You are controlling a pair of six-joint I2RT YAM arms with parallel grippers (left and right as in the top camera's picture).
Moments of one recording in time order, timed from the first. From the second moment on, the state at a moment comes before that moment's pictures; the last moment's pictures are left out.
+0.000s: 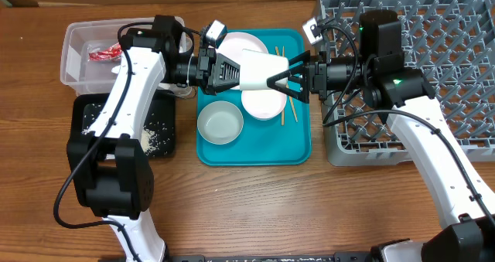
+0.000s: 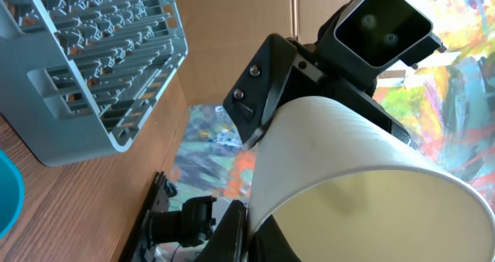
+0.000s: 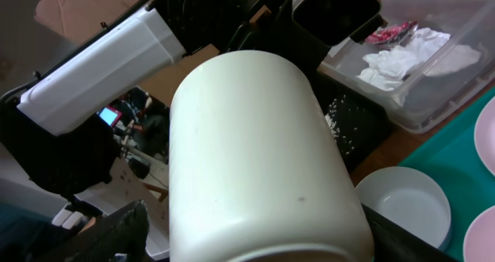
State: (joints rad) left arm -0.12 1.98 1.73 -1.30 1.56 0.16; right arm 0.23 1.56 1.35 -0.39 -1.22 0.21
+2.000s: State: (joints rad) left arm -0.08 1.98 1.73 -1.26 1.53 0.16; right arm -0.07 1.53 1.36 -0.80 -0.86 0.28
